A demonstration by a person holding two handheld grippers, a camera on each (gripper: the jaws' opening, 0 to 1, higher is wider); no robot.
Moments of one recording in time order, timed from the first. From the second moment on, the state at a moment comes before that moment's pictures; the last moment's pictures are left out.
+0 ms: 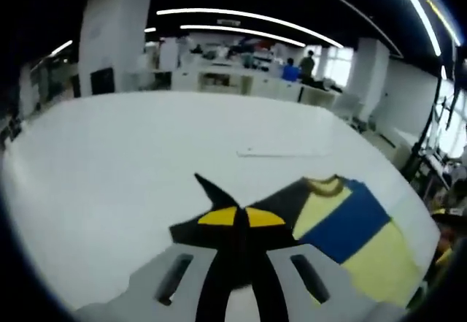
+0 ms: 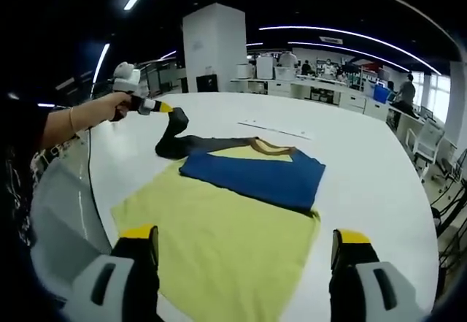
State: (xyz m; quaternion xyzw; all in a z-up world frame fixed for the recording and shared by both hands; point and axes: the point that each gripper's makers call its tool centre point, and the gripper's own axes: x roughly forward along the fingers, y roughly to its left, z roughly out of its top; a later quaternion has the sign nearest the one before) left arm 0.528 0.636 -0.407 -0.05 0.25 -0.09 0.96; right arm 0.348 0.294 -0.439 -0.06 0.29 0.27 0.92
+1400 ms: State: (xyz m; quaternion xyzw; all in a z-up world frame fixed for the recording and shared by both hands) left arm 0.553 0.473 -0.392 -0.07 0.23 -0.22 0.94; right arm 0.336 0.285 -0.455 -0.05 0.32 0.26 0.91
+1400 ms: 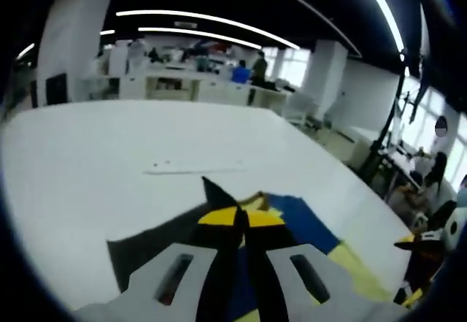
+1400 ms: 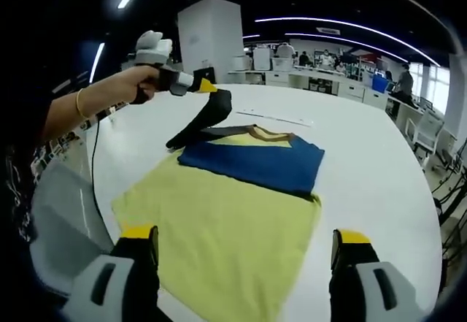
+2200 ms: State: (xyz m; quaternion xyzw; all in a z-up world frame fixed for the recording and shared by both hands) left arm 0.551 0.388 -0.392 -0.11 0.23 -0.30 0.92; right arm 0.334 0.276 -0.463 -0.05 0.33 0.25 0.91
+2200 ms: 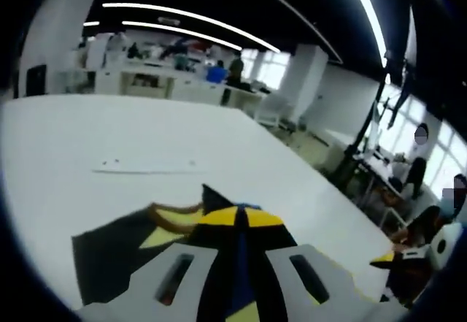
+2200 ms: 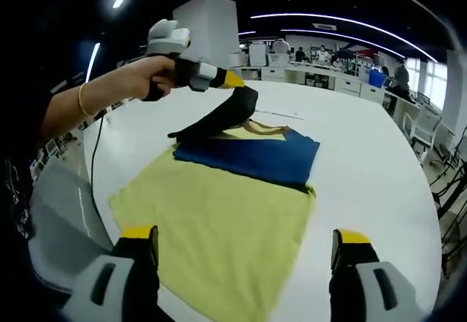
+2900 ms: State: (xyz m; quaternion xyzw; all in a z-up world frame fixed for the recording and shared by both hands) left arm 0.523 0.322 -0.406 -0.12 0.23 -0.39 0.88; right arm 0.328 0.267 -0.470 -0.04 0.34 0.24 0.91
